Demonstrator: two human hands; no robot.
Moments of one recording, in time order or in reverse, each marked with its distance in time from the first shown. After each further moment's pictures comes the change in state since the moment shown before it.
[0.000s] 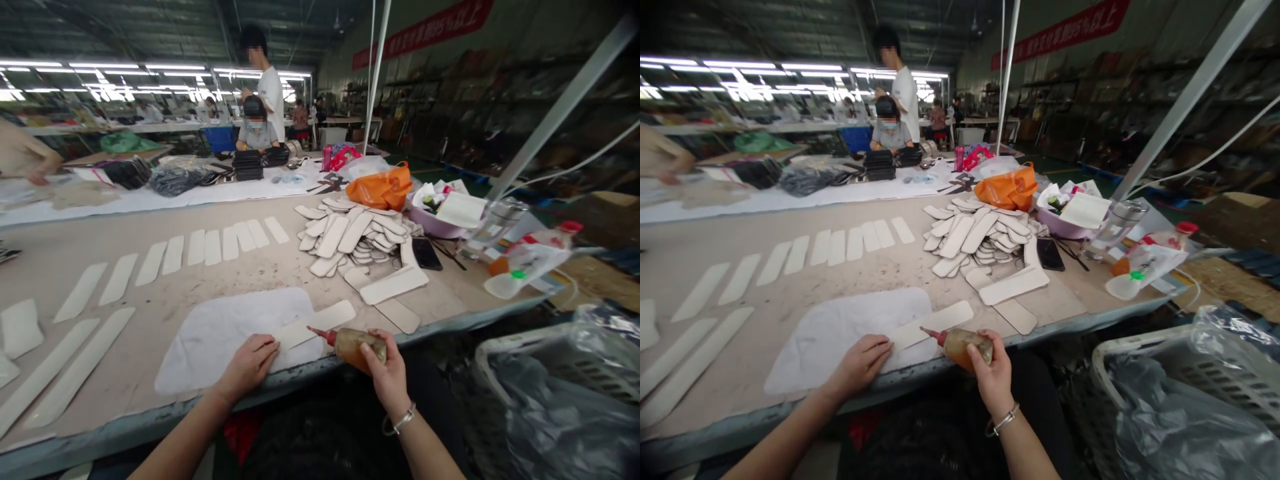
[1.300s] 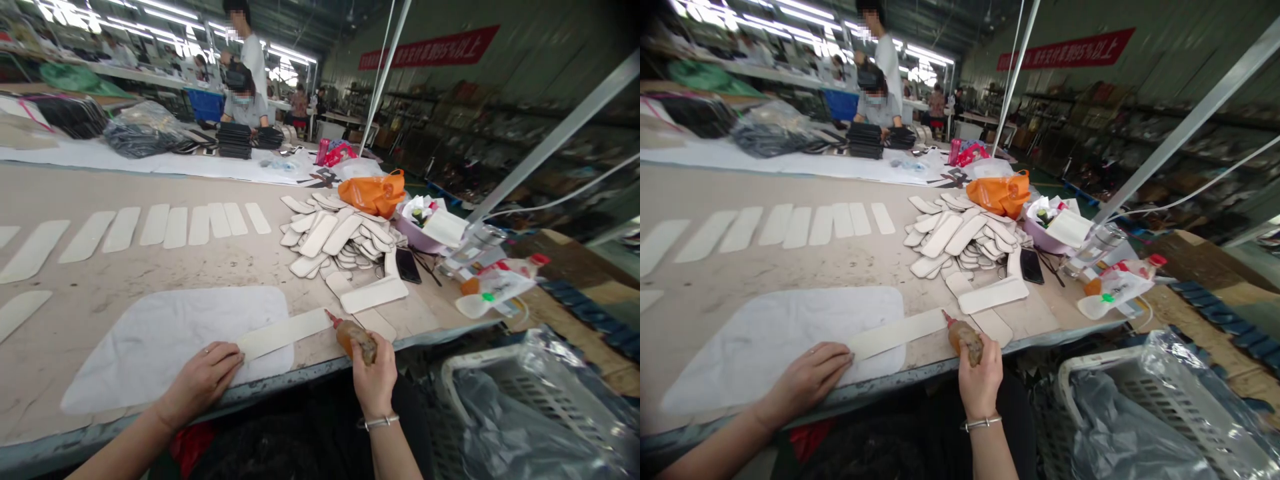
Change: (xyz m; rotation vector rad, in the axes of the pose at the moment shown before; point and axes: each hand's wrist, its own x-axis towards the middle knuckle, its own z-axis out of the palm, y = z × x) left_hand -0.005 -0.008 0.012 0.069 0.022 0.087; right_hand 0.040 0.006 -0.018 -0.799 0.224 -0.456
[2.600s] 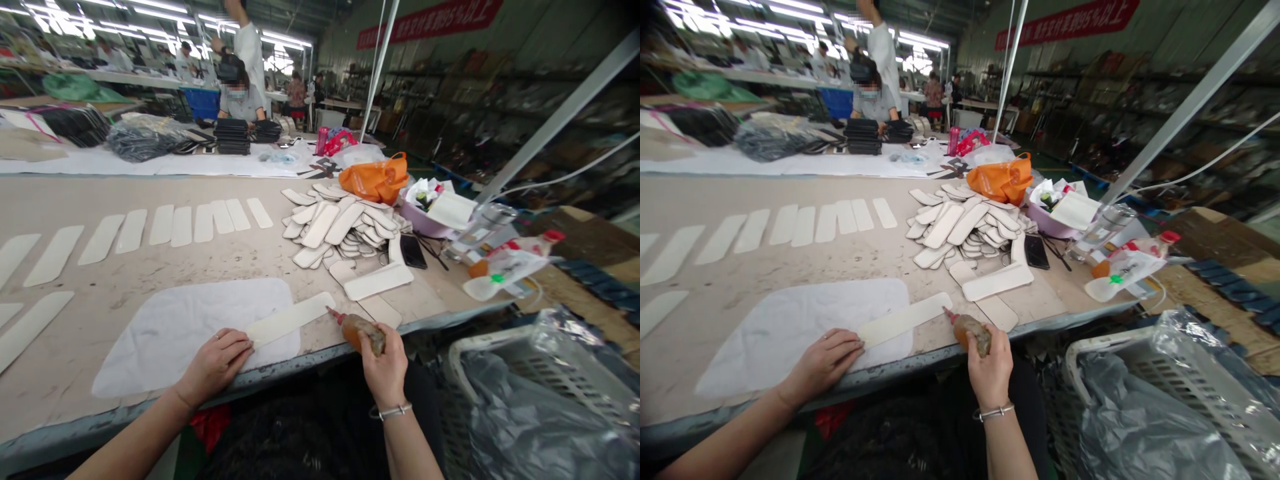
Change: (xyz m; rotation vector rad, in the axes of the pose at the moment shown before) left_hand 0.010 0.004 -0.004 -0.096 0.035 -0.020; right_hand -0.007 0.005 -0.014 0.048 -0.050 0.015
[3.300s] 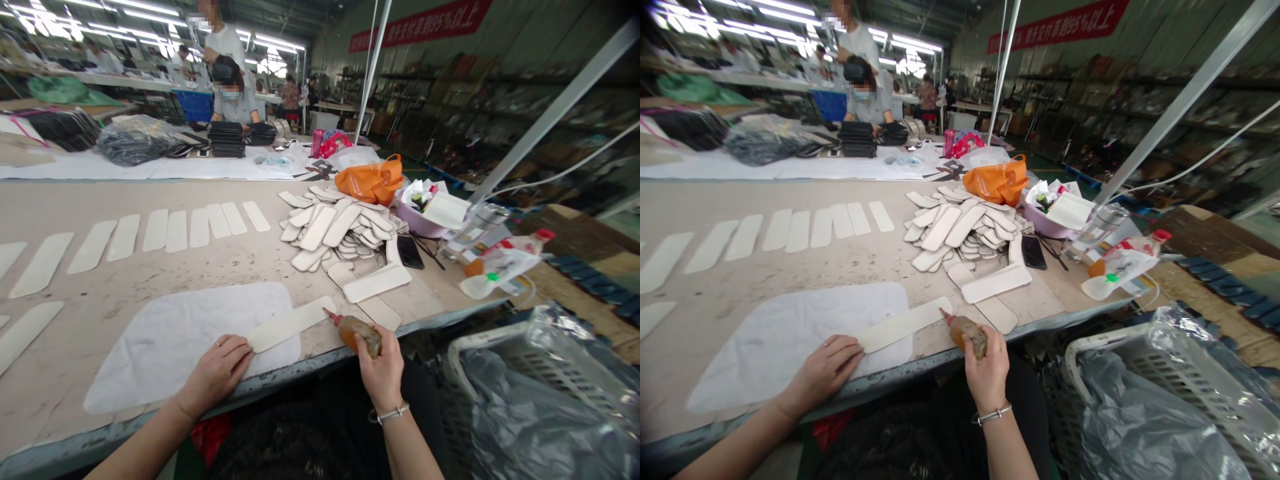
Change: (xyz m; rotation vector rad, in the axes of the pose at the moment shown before) left_hand 0.007 0.006 -0.001 0.050 -0.001 -0.023; right_hand 0.001 -0.008 0.006 0.012 -0.015 0.004
